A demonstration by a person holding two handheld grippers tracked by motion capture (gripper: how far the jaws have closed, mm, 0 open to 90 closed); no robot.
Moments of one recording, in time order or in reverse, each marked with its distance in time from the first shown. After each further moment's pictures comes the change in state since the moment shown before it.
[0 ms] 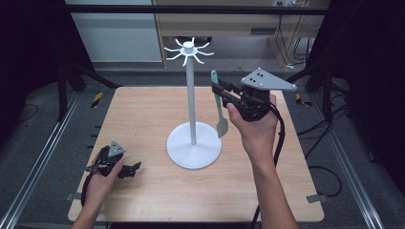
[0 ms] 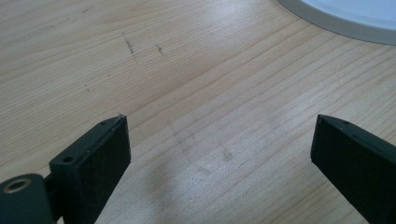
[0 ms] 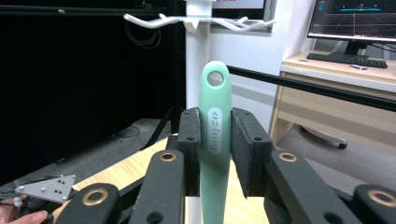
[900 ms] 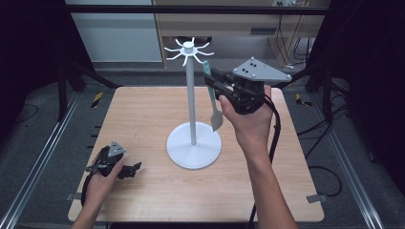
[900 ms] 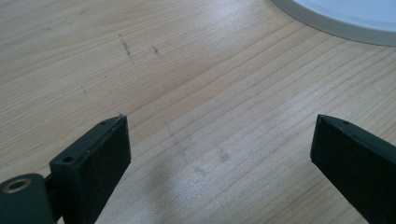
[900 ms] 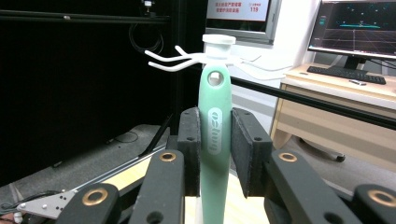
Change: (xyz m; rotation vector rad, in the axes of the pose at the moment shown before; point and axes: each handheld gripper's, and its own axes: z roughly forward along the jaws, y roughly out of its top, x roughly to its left) left arm -0.001 0.000 -0.001 -0.005 -0.007 0.004; right arm 0.014 0.025 0.007 -0.023 0.003 -0.033
